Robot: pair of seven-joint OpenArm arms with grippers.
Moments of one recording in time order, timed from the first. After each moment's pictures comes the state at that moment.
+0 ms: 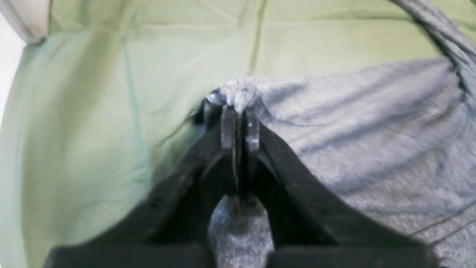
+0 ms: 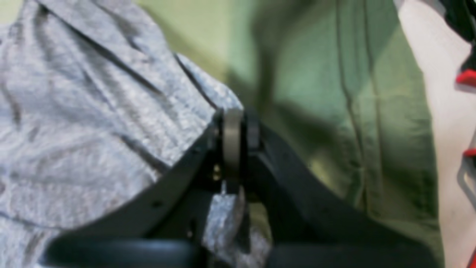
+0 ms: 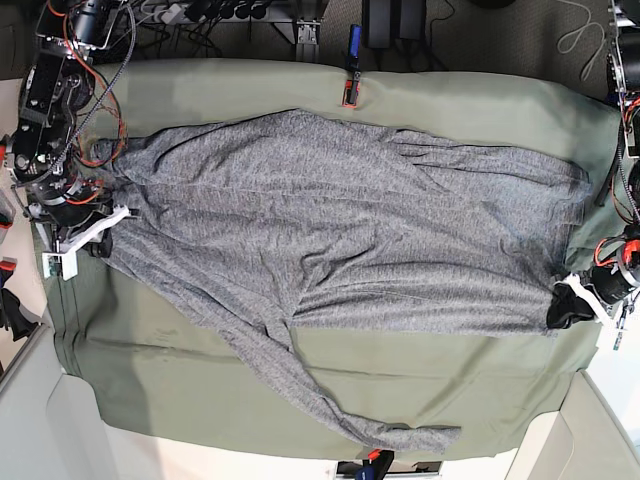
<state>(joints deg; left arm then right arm) -20.0 -39.3 -3.0 57.0 -38.3 -38.3 28.6 -0.5 11.6 18.6 93.4 13.5 18.5 -45.4</state>
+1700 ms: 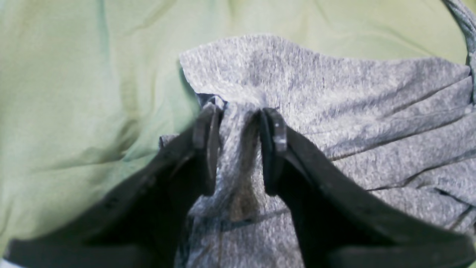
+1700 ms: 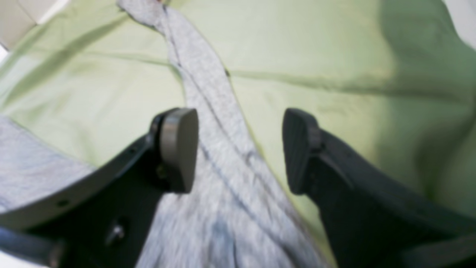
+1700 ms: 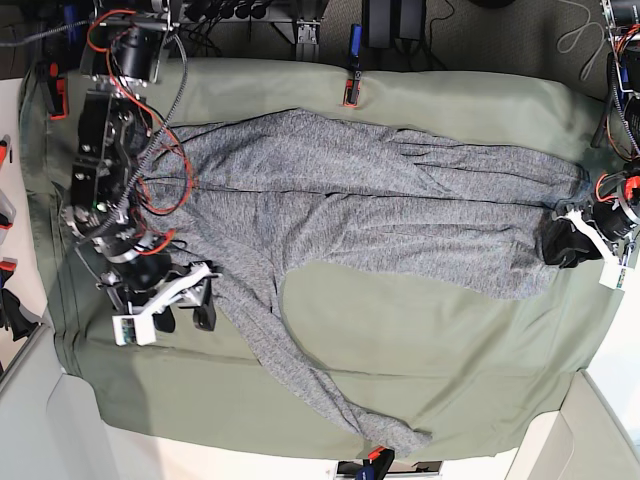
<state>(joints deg) -3.0 -37.5 -13.9 66.5 -40.2 -38.5 31.9 11.9 2.4 5.1 86.7 11.3 17.8 -36.5</state>
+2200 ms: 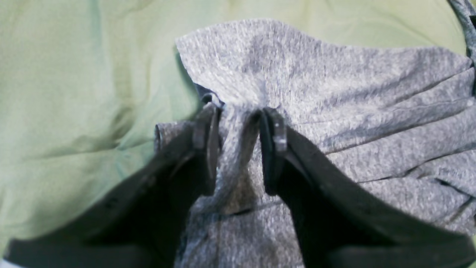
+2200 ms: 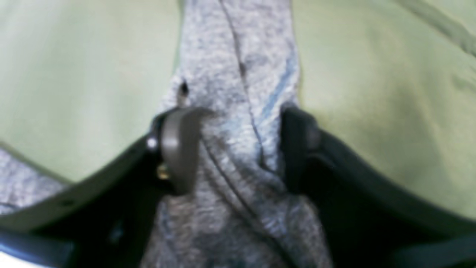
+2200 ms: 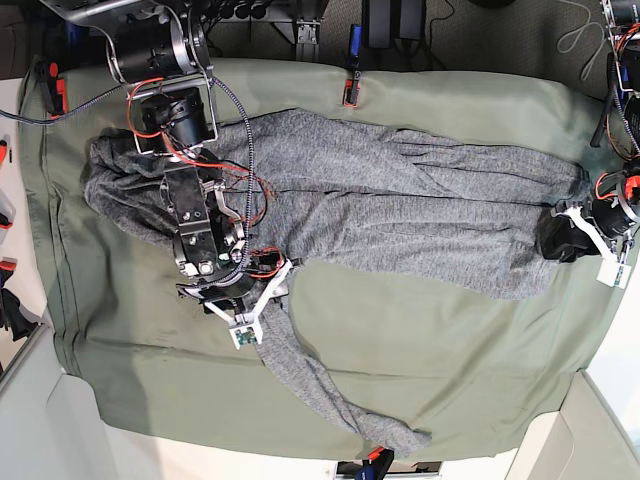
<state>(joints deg) -2.9 -37.5 -13.9 66.5 -40.8 -38.5 34.1 23.9 -3.0 -8.5 57.2 -3.7 7.2 -34.4</state>
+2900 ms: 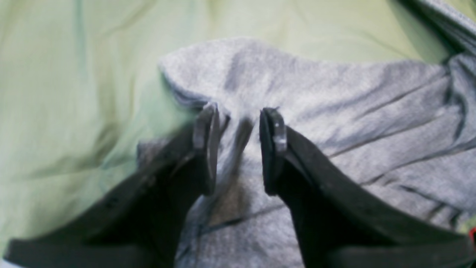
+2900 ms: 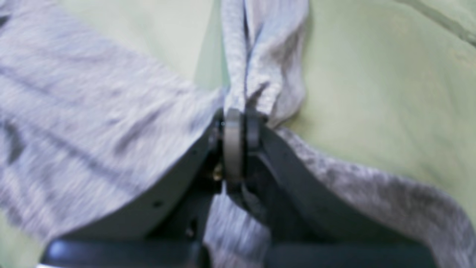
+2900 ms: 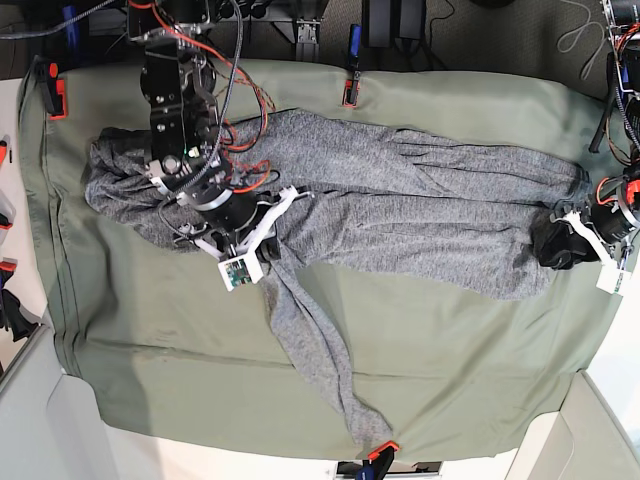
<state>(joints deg) -2.8 -37.6 -14.0 70.1 -45.8 -38.3 37.5 -2.6 -2.6 -8.4 101.1 2.7 15.8 -45.2</state>
